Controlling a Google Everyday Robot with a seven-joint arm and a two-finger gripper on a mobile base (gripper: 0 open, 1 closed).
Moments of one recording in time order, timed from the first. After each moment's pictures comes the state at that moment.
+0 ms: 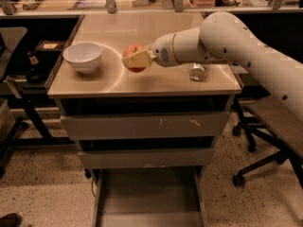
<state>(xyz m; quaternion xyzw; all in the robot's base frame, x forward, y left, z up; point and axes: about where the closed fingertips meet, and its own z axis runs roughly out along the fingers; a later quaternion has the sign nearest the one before) 0.669 0.031 0.892 -0.37 0.76 0.31 0.45</state>
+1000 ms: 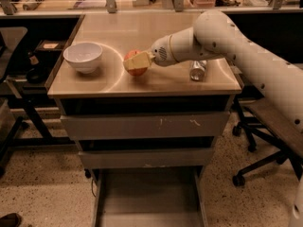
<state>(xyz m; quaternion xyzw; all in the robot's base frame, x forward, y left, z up) 0.697 0.035 0.858 -0.36 0.78 0.34 0.38</state>
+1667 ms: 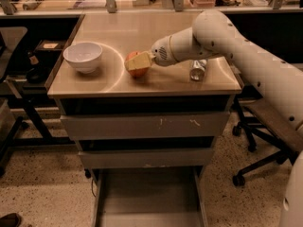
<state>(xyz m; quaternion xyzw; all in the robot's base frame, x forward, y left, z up) 0.705 0.033 0.849 -0.35 0.79 0.34 0.37</state>
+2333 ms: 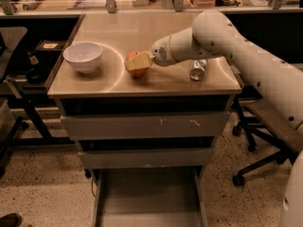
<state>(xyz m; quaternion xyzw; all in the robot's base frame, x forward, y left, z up) 0.705 0.033 0.849 -0.35 0.79 0.34 0.37</state>
